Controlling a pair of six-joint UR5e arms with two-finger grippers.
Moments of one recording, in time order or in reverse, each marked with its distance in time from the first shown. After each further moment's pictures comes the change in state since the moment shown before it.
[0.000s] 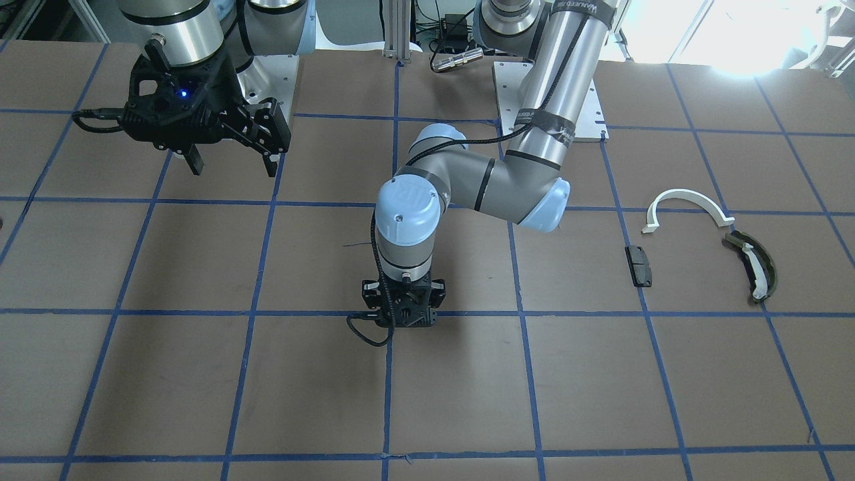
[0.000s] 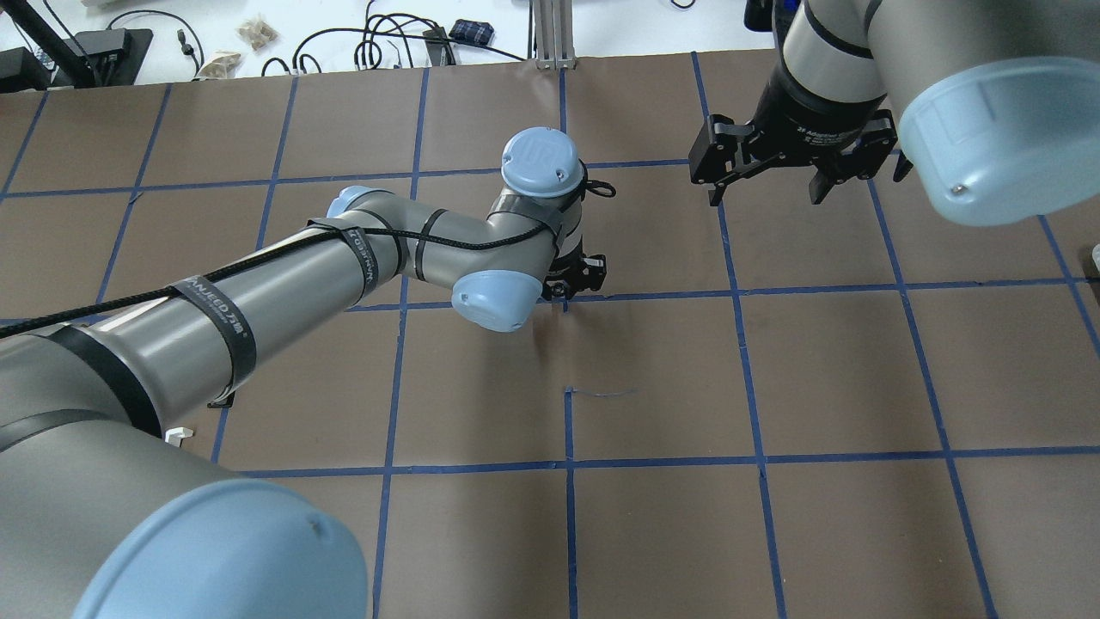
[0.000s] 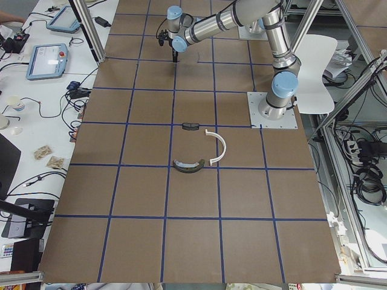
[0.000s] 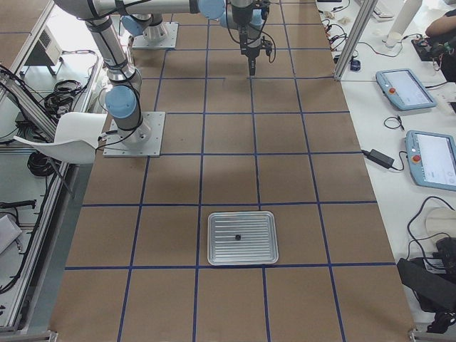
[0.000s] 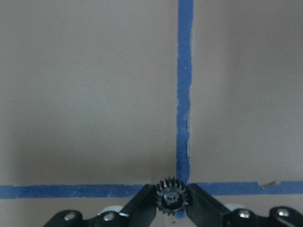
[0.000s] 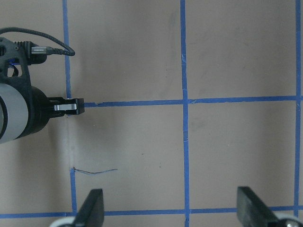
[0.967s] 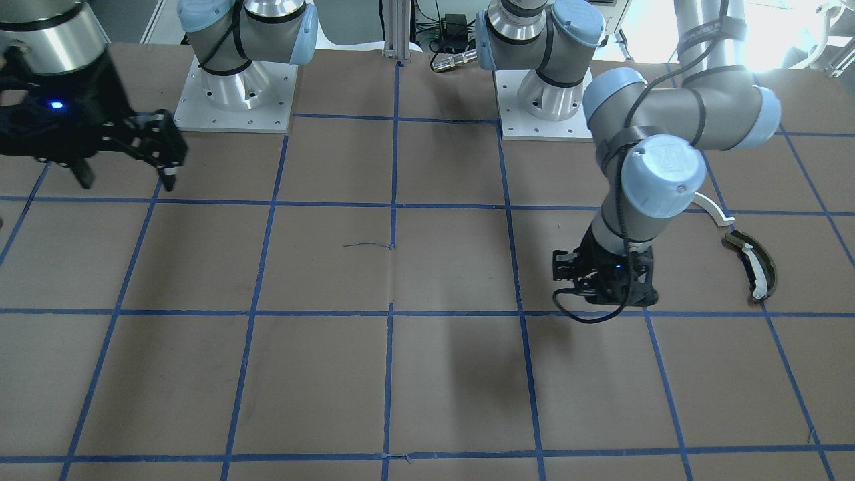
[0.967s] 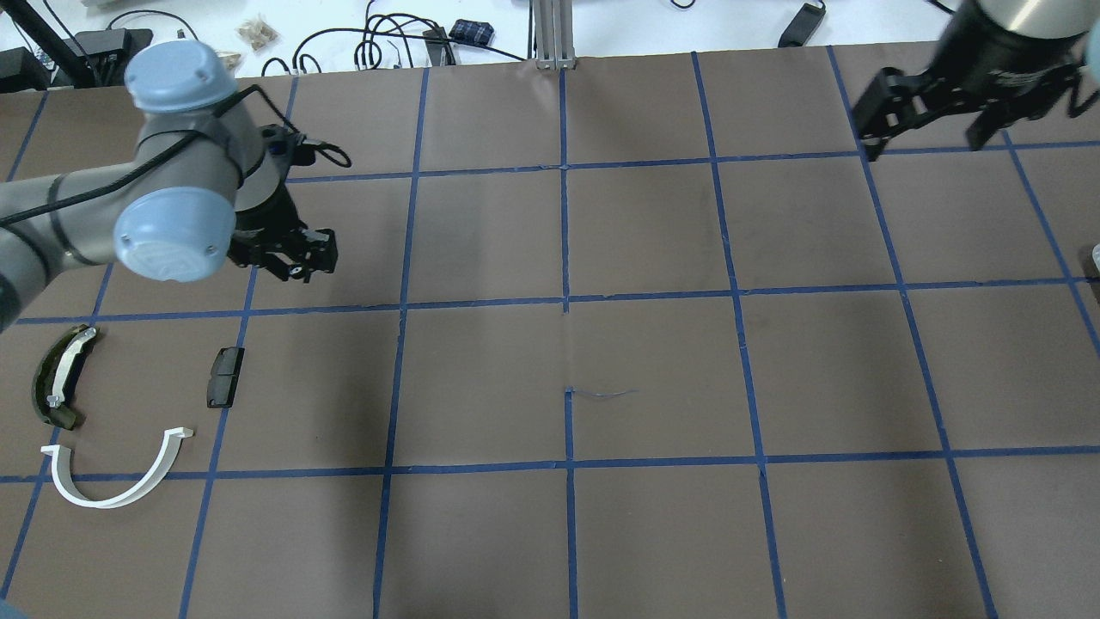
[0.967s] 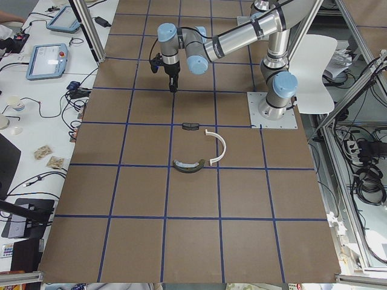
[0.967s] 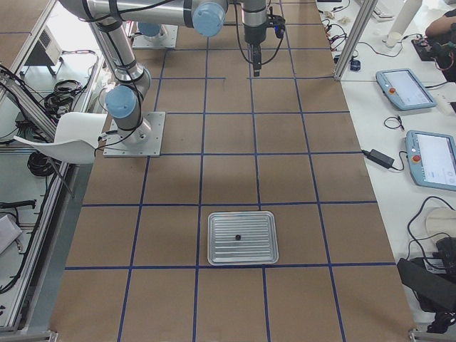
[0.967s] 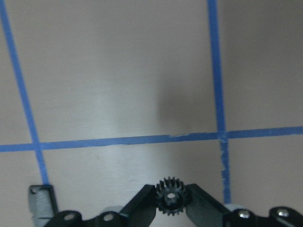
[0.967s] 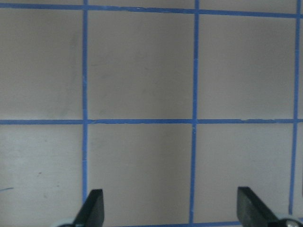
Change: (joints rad) left arm 0.574 0.360 -0.229 -0.209 0.110 0.661; right arm -0.396 0.007 -0.038 0.013 -0.051 -0.418
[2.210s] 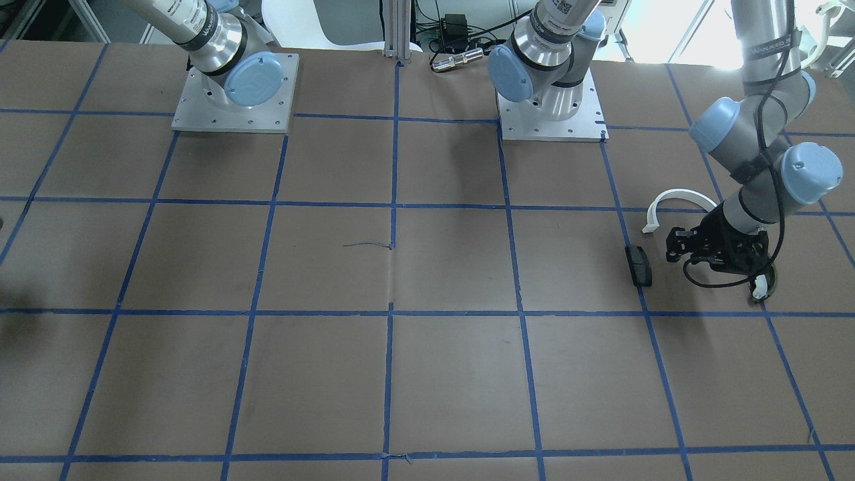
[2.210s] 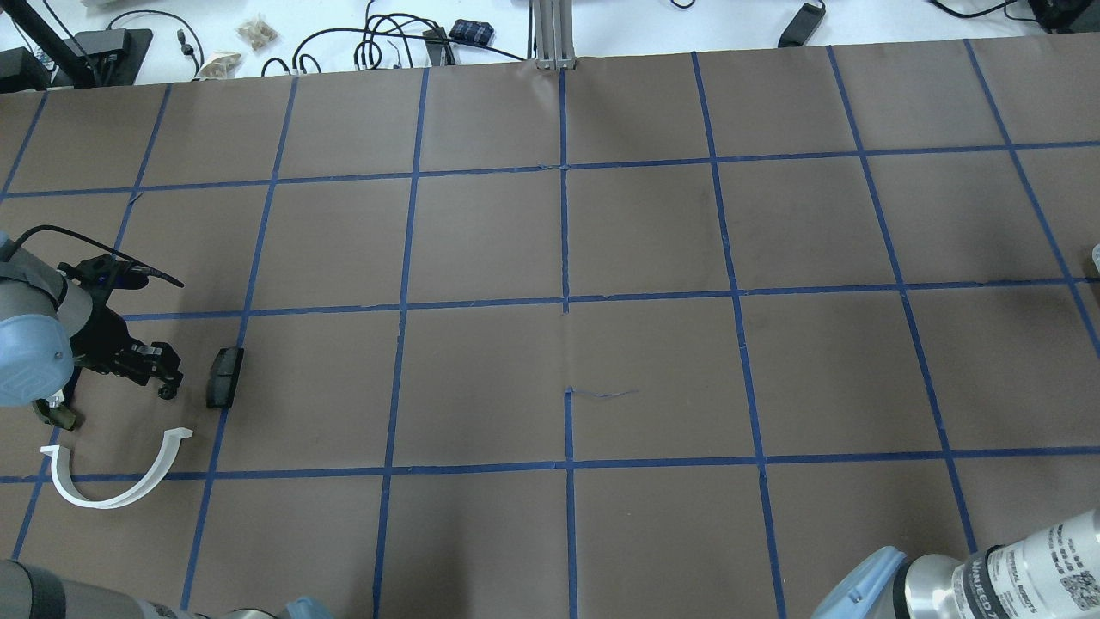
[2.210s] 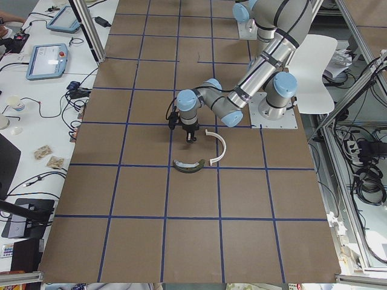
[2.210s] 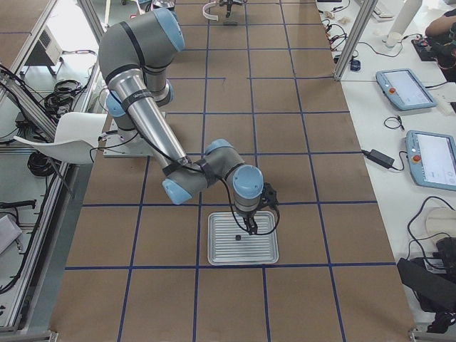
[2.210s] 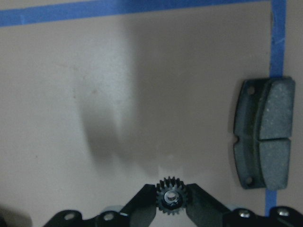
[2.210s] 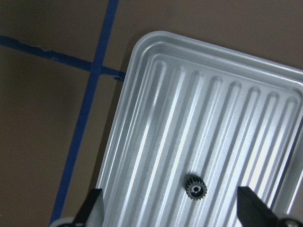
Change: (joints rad) left arm 0.433 -0.102 -0.182 0.272 -0.099 0.473; right arm -0.678 0.536 -0.007 -0.420 0.106 -0.975
